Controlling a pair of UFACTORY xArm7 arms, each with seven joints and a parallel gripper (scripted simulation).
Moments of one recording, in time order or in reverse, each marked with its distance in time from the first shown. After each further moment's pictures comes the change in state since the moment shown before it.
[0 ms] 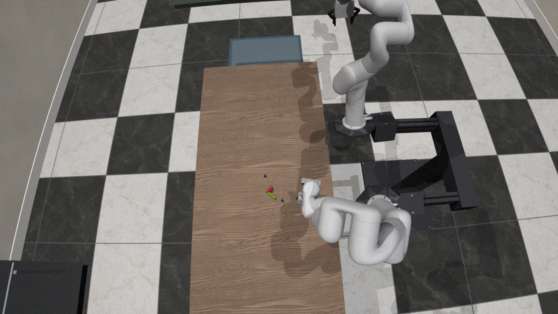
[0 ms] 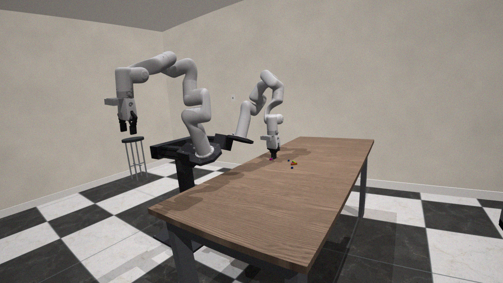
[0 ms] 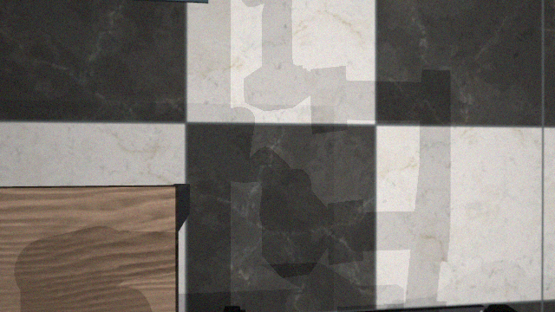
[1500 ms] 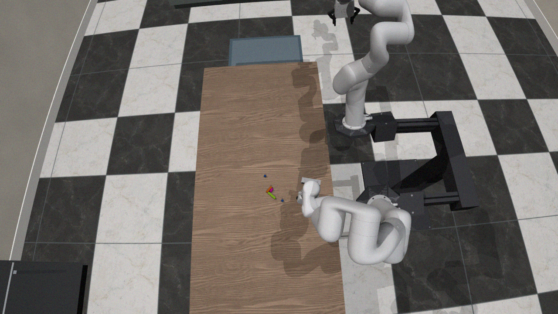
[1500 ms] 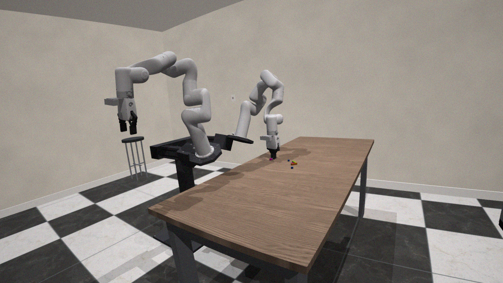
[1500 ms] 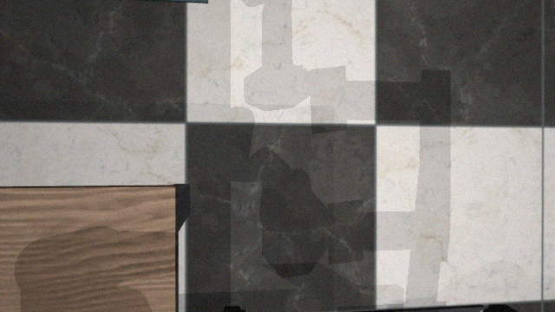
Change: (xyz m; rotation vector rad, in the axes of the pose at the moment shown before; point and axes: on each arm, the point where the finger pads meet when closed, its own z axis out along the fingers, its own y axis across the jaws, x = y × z) left arm 0.003 0.000 0.000 0.000 0.000 0.000; right arm 0.000 0.000 0.000 0.000 0.000 0.000
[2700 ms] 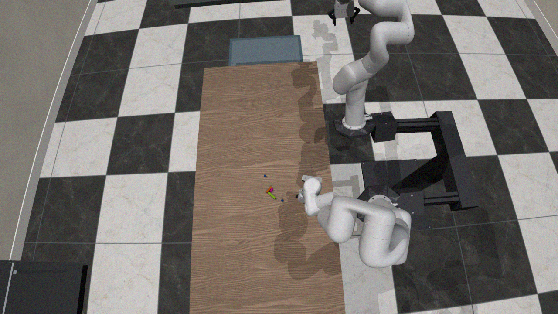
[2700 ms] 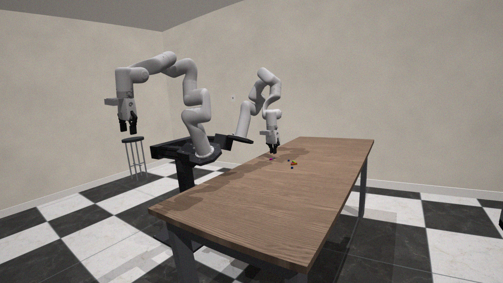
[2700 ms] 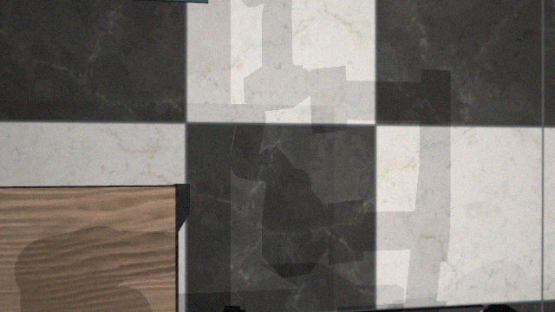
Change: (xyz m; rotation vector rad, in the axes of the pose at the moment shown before) left arm 0.000 0.000 -0.036 0.004 0.000 0.000; right arm 0.000 0.000 0.000 0.000 0.000 0.000
